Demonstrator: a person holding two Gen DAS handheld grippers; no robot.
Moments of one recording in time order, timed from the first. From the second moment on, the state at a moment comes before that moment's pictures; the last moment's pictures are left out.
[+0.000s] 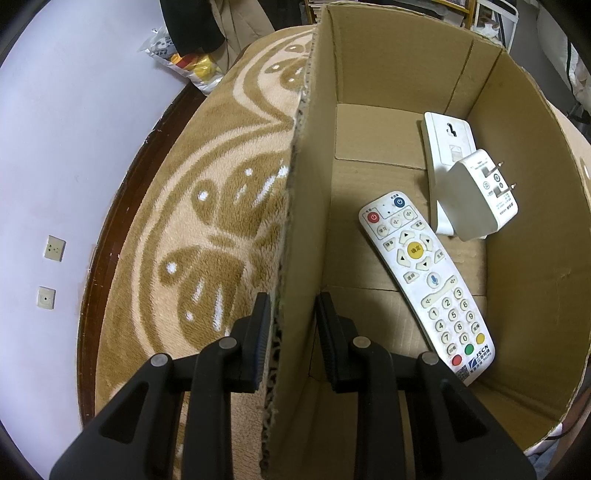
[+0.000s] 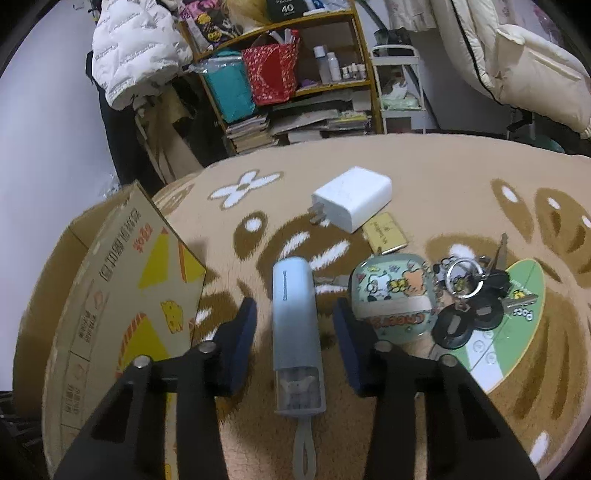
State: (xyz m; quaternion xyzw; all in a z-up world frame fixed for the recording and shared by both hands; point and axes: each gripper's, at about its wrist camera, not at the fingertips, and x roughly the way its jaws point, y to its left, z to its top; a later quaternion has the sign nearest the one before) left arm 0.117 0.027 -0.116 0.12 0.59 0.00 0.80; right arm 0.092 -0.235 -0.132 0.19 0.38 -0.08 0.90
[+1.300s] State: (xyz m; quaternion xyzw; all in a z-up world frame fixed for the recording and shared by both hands) left arm 0.116 0.020 -0.118 0.14 0.60 0.01 0.79; right arm 0.074 -0.200 -0.071 0.18 0.31 -0.07 0.93
